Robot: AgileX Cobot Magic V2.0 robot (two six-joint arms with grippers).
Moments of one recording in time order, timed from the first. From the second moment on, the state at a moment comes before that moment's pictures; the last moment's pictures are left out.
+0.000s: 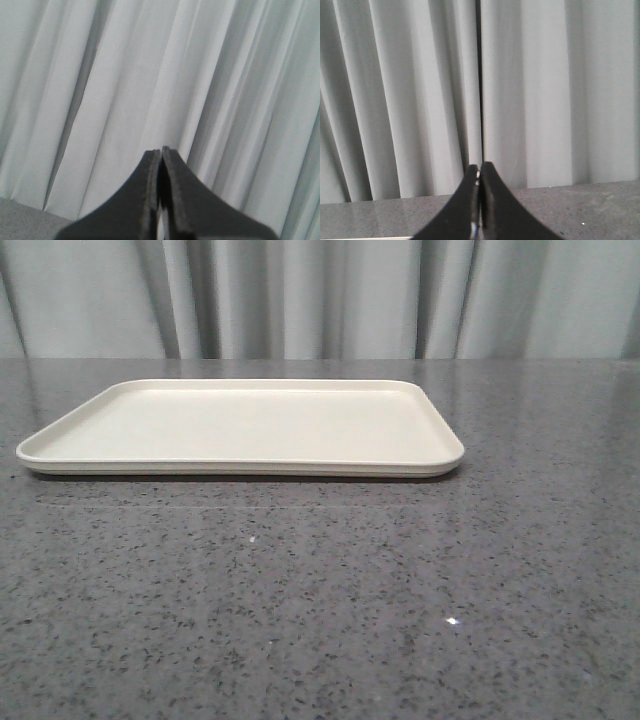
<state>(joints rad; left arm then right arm) 0.08 0.08 -0.41 -0.03 0.02 -0.42 -0.03 0.25 -0.45 1.12 0.07 -0.91</state>
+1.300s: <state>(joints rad) 0.08 0.59 -0.91 0.00 0.53 -0.31 -0.03 0.30 -0.54 1.11 0.08 -0.91</state>
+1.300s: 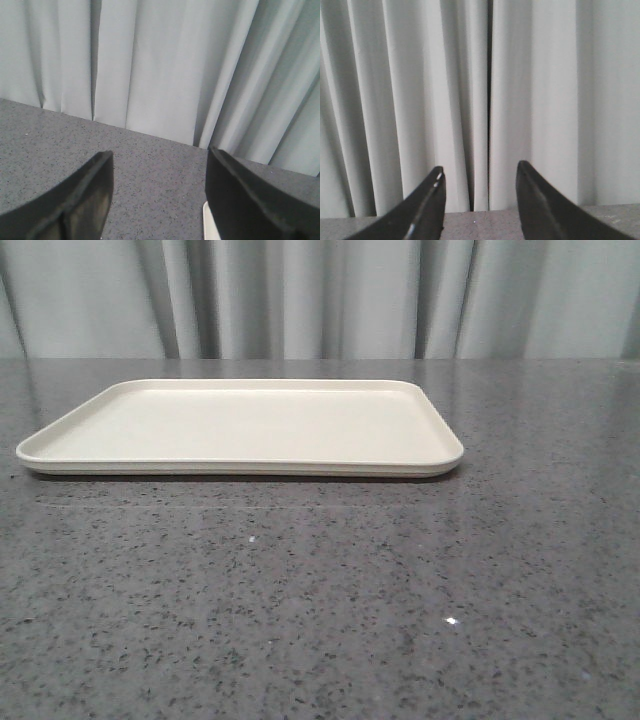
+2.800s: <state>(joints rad) 0.08 0.91 -1.19 0.13 1.21 -0.11 -0.03 0.30 -0.57 1.11 0.10 -0.91</state>
